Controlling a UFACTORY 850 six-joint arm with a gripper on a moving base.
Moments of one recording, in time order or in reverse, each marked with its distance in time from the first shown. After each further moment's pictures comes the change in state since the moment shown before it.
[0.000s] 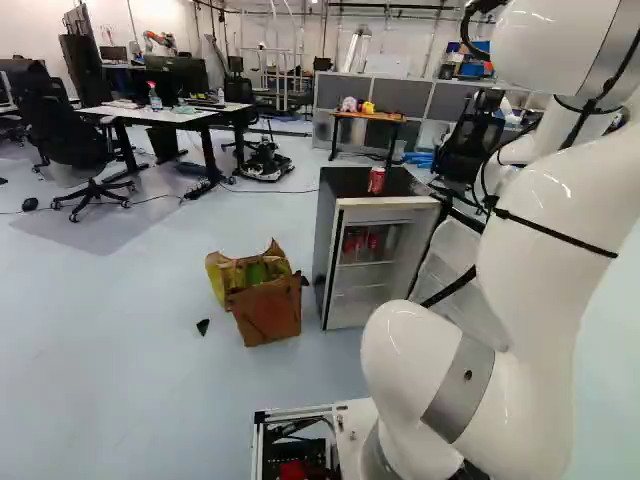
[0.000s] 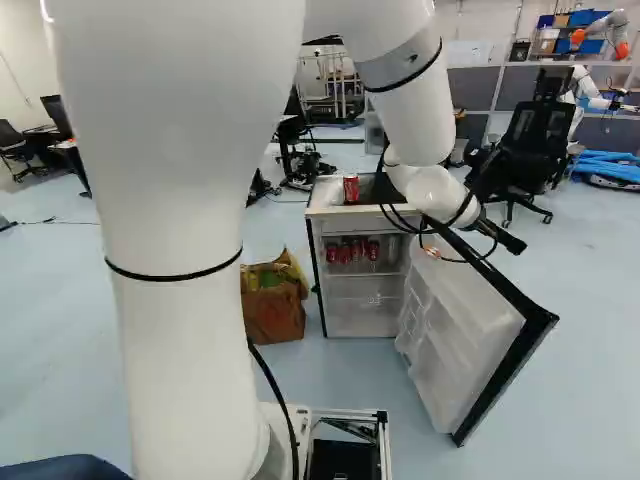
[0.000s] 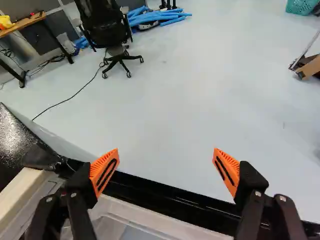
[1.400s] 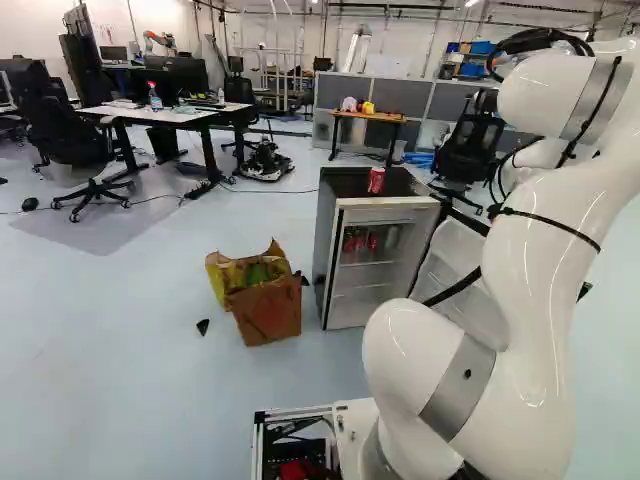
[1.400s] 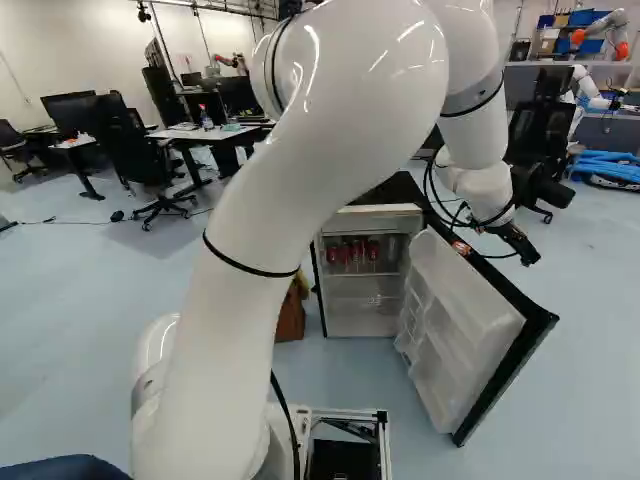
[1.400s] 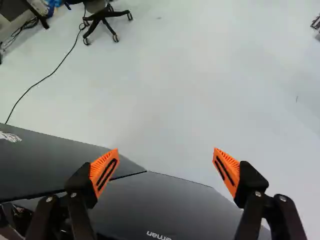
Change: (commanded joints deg) arm -2.4 -18.0 -23.4 0.0 -20.7 0.0
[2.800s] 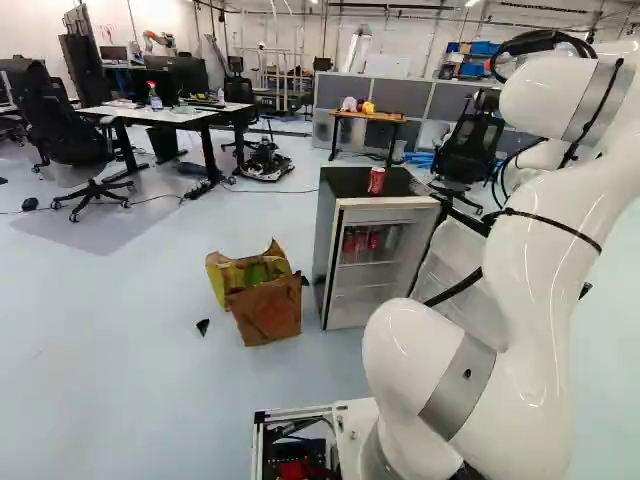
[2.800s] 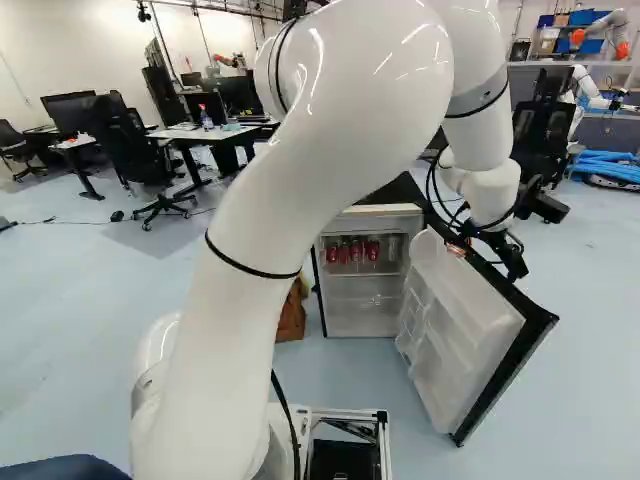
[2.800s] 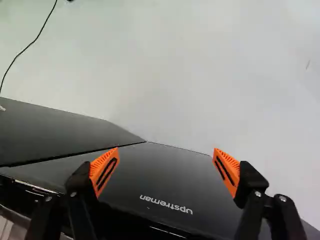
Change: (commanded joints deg) arm -0.8 1.2 1.8 0.0 -10.9 0.0
